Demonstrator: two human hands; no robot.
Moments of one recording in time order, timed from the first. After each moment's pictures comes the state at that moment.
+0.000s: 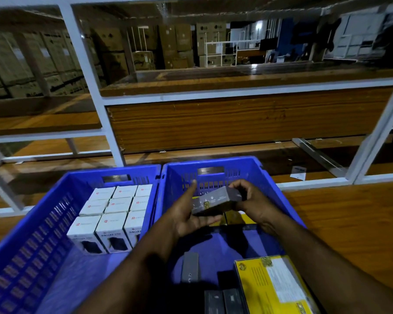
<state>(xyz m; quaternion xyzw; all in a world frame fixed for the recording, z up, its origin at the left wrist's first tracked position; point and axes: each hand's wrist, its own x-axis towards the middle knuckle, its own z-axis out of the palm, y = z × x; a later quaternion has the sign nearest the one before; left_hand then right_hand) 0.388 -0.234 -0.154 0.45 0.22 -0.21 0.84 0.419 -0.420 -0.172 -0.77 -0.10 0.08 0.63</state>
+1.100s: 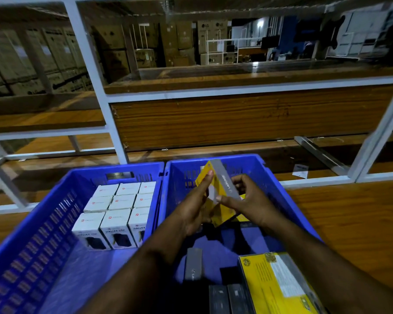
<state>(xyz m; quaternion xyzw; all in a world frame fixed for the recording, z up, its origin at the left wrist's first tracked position) 0.381 -0.243 -0.150 0.59 0.09 -0.16 0.78 0.398 -0.406 -0.164 -0.79 -0.14 0.01 0.60</state>
